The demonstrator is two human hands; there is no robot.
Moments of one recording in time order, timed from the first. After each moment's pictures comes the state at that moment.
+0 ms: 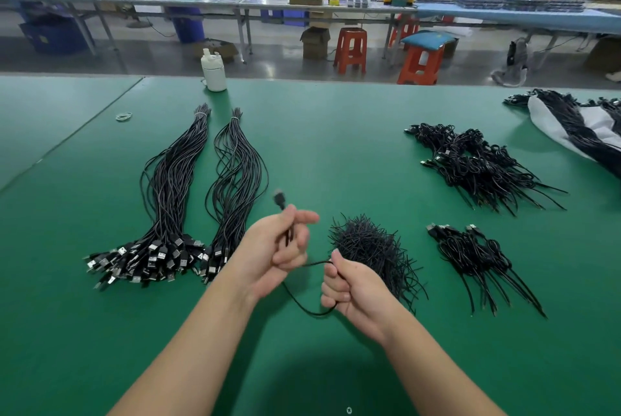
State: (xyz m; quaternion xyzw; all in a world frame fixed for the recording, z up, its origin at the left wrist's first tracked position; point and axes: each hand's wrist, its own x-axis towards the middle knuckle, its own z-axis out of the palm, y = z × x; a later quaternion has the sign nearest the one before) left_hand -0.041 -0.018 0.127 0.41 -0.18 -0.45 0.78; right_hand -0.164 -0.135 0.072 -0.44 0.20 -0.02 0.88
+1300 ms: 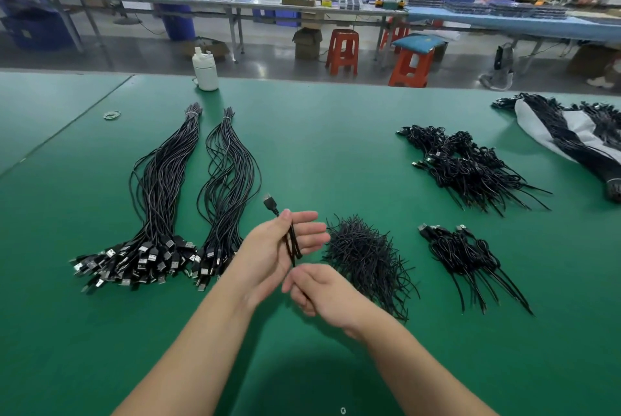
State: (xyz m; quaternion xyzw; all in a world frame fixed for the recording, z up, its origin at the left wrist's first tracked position) left_hand -0.043 -0.025 0.112 0.46 -0.14 -0.41 0.78; right_hand -0.154 -0.106 0.094 -0.72 0.14 0.03 0.68
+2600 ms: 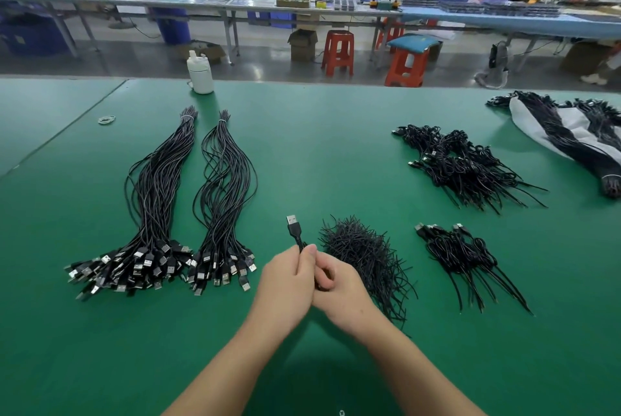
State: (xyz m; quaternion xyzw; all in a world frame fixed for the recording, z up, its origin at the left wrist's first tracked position) left_hand -0.099 -0.022 0.117 0.84 -0.25 -0.13 0.46; right_hand -0.167 -0.119 0.090 -0.74 0.11 -0.15 0.64
